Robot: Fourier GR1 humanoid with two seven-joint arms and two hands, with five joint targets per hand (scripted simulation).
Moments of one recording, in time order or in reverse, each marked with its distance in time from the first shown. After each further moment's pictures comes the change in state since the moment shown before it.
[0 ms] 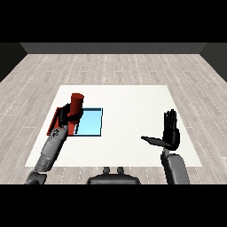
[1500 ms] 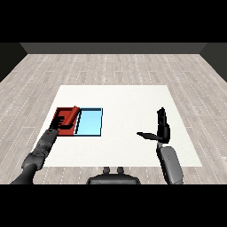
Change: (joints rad) left arm -0.314 0.079 0.083 1.100 -0.246 -0.160 -0.132; right arm -0.120 0.014 -0.012 0.273 0.102 0.031 -0.119
